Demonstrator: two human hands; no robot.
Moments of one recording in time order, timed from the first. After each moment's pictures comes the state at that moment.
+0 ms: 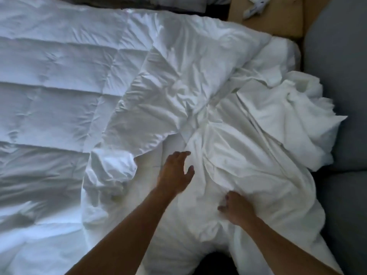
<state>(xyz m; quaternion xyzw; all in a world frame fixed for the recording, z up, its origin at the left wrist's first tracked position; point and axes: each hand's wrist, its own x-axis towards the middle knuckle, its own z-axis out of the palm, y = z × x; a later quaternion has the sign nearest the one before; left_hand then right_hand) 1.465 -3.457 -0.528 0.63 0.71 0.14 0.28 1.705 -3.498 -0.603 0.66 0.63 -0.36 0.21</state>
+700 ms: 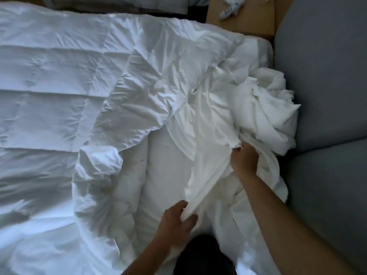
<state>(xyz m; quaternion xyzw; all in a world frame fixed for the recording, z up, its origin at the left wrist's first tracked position) 1.539 -3.598 -0.481 0.49 0.70 0.14 0.49 1.737 -3.412 -0.512 0.82 0.47 -0.27 -0.19</state>
